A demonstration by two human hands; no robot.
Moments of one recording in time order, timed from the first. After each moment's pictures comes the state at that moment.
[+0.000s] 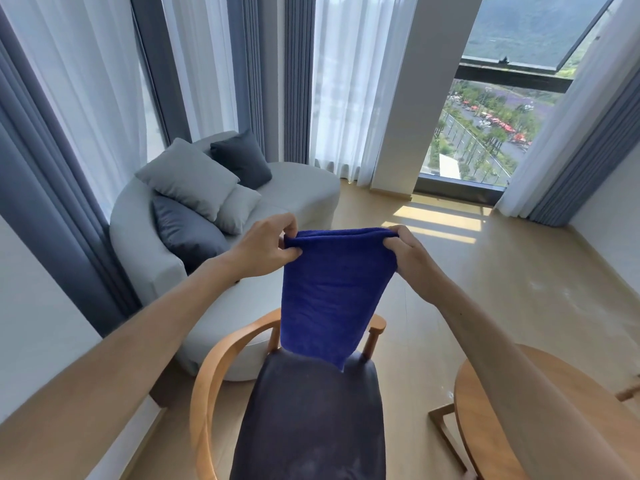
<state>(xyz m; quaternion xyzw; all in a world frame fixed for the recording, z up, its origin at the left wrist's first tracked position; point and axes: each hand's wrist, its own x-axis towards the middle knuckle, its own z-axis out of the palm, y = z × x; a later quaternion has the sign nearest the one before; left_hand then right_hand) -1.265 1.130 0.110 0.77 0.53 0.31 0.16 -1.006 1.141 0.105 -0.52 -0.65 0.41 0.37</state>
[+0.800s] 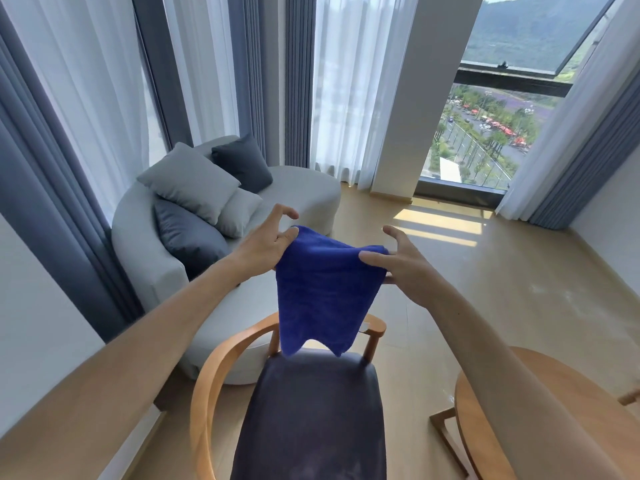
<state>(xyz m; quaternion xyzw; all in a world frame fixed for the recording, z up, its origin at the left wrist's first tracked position) -1.261 1.131 0.111 0.68 0.58 0.34 0.30 -1.006 1.148 0.098 -0.55 -0.58 0.48 0.36</state>
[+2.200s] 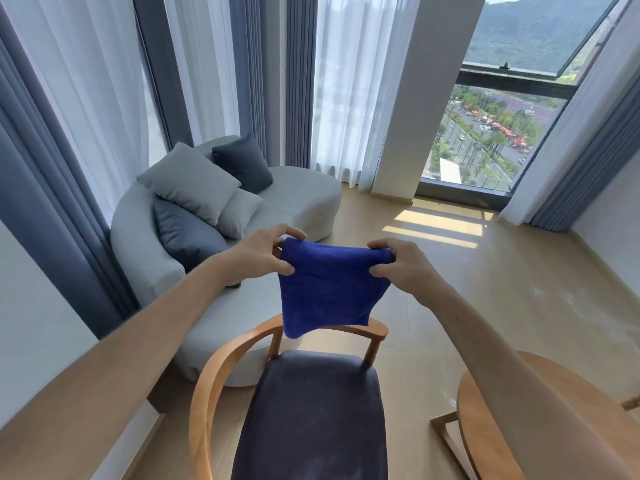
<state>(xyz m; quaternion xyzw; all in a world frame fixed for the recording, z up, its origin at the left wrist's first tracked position) -1.280 1.138 0.109 0.69 0.53 0.26 0.41 -1.007 1.158 0.099 -0.58 -0.71 0.30 0.27</state>
